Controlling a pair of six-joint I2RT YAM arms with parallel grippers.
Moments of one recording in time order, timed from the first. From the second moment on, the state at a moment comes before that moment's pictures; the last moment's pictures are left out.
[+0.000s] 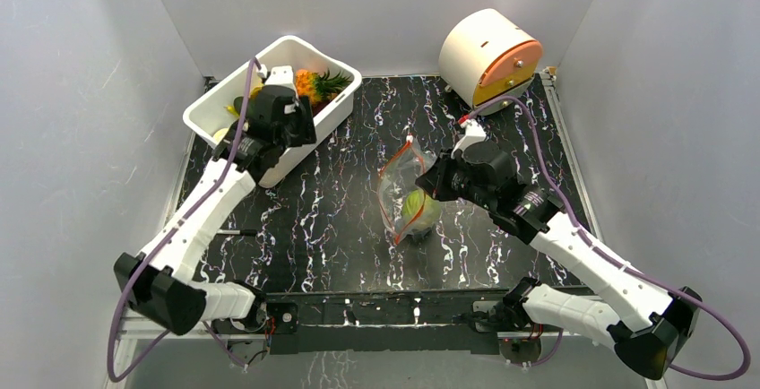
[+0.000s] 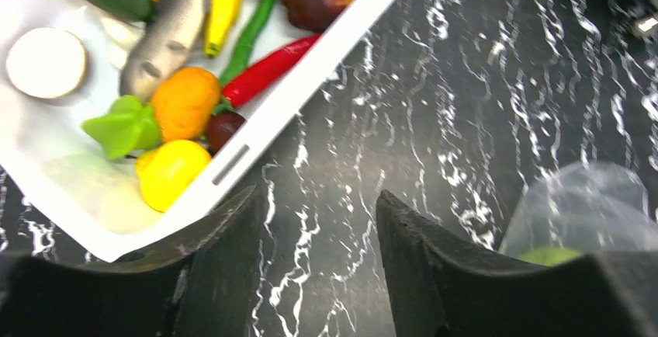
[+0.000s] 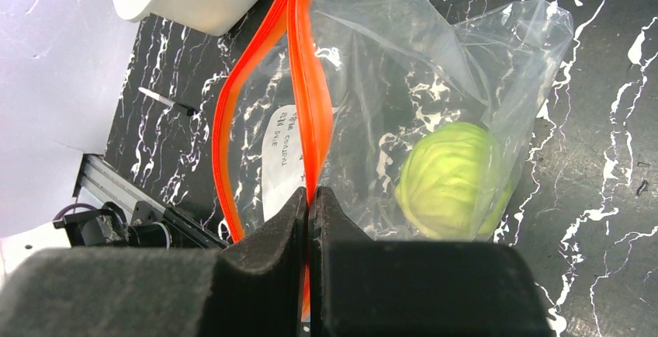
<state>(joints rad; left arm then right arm) -0.46 1.27 1.29 -0.64 -0.32 -0.32 0.70 0.97 0.95 -0.45 0.02 0.61</state>
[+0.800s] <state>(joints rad) -0.02 1.65 1.46 -0.48 -0.26 -0.40 0.70 0.92 0.95 -0.45 0.00 0.66</state>
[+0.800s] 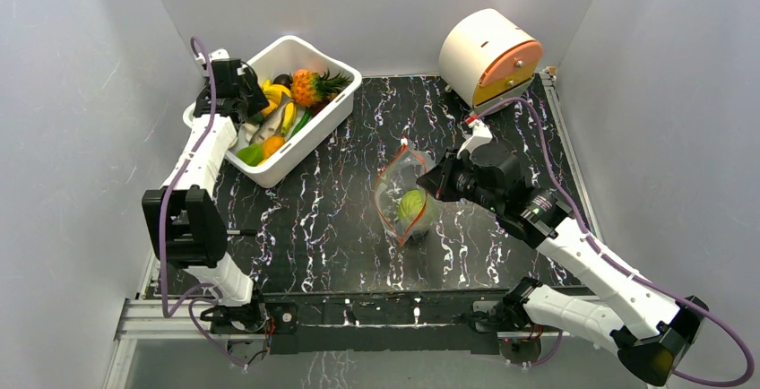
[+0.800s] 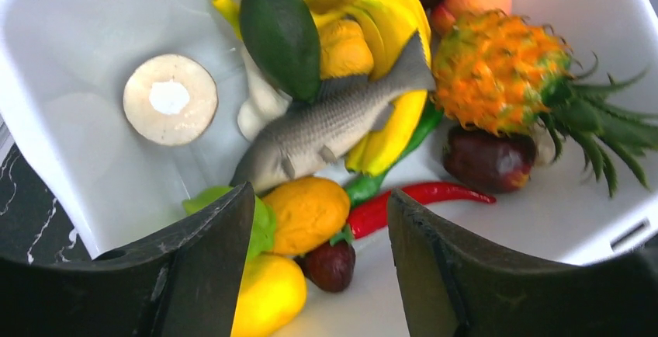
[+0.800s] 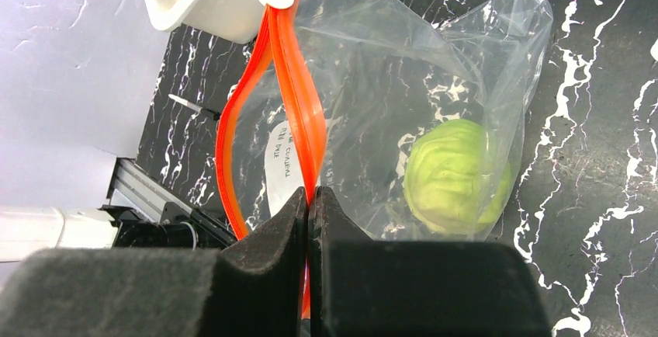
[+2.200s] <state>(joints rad) 0.10 2.12 1.62 -0.21 -0.22 -0.38 0.70 0.92 0.95 -0.46 -0.03 0.69</state>
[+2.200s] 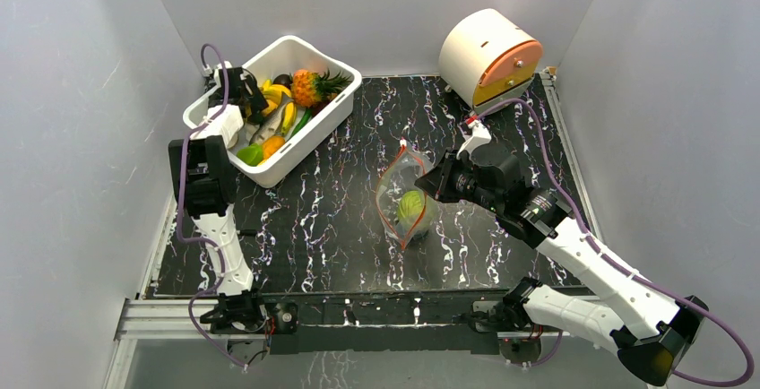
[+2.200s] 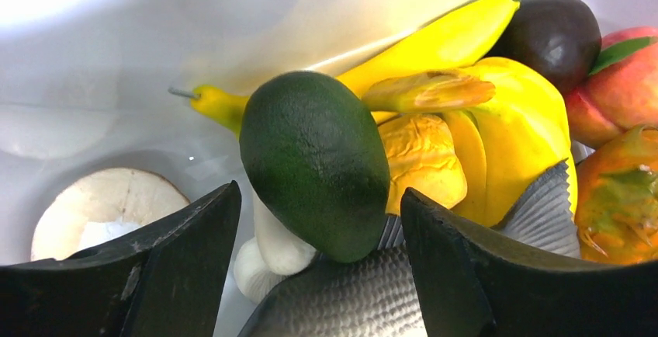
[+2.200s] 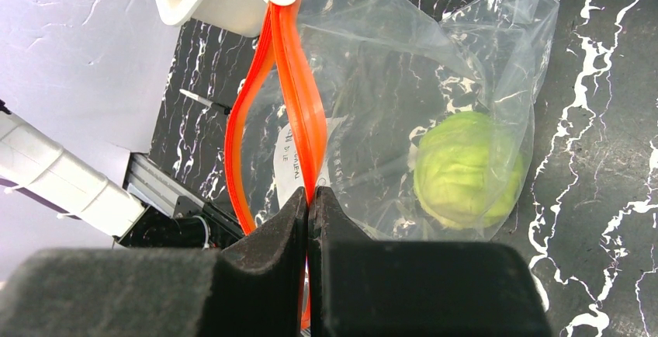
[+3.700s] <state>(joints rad) 0.10 1.61 1.42 -0.40 0.16 -0.36 0.70 0.90 0.93 -0.45 0.02 0.71</state>
